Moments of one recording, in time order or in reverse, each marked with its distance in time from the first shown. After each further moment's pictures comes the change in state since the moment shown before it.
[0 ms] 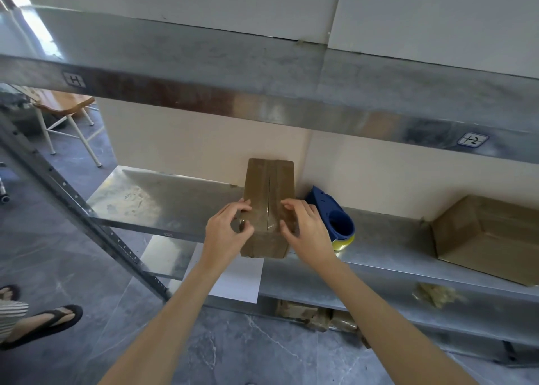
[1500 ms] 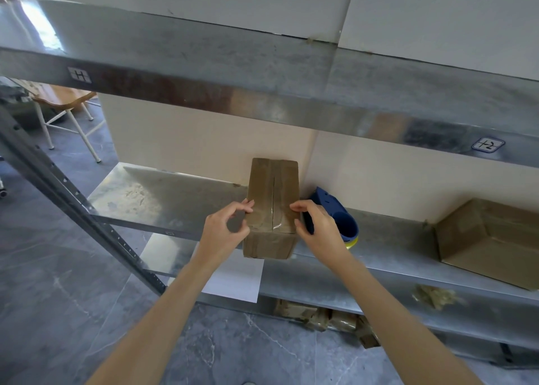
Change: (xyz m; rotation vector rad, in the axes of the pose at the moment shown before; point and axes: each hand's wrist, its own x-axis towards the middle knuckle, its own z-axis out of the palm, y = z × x) left_hand 0.005 -0.007 -0.015 -0.094 -0.117 -0.011; right_hand 0.004 0.010 -0.014 0.108 -0.068 0.012
